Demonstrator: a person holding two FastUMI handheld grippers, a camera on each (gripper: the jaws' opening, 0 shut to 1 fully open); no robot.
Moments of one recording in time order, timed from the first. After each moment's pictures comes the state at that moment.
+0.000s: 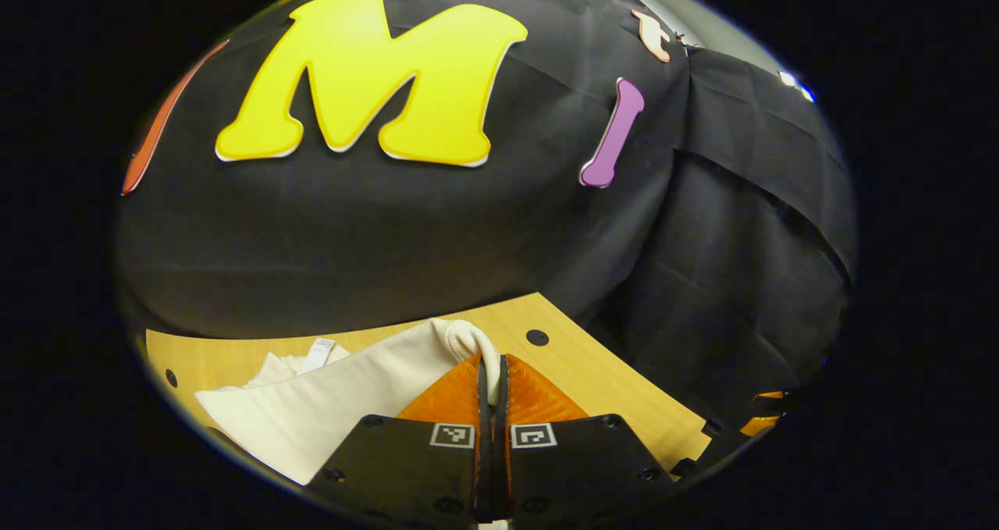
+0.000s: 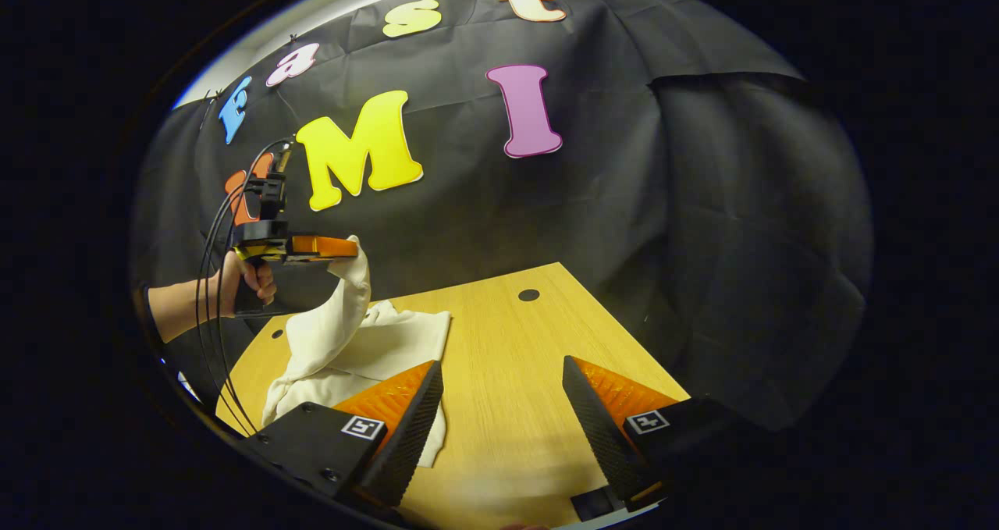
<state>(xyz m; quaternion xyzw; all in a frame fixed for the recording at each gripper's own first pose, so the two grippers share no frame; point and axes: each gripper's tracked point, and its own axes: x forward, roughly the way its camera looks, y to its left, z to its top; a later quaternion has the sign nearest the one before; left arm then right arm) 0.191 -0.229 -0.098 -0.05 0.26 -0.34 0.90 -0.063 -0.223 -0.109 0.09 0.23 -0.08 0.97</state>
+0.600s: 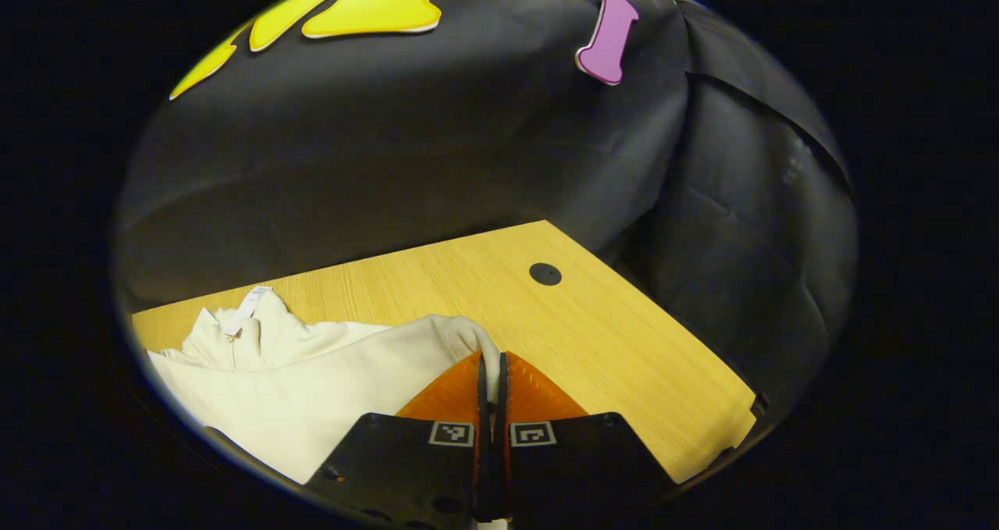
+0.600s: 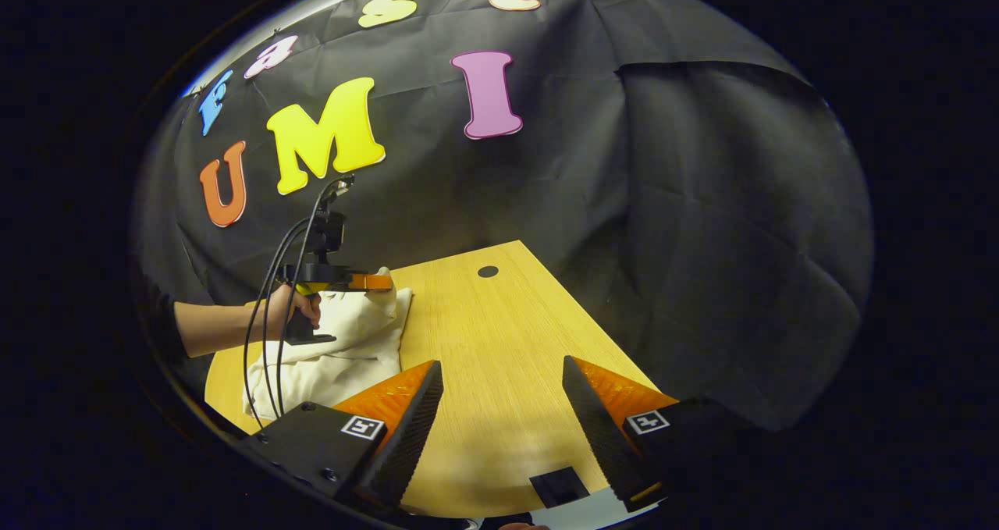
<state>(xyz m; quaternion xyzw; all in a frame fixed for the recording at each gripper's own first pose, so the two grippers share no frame) 0.204 -0.296 -0.244 0.01 0.32 -0.31 0.90 -0.102 -0.260 -0.125 0.09 0.27 -0.13 0.95</state>
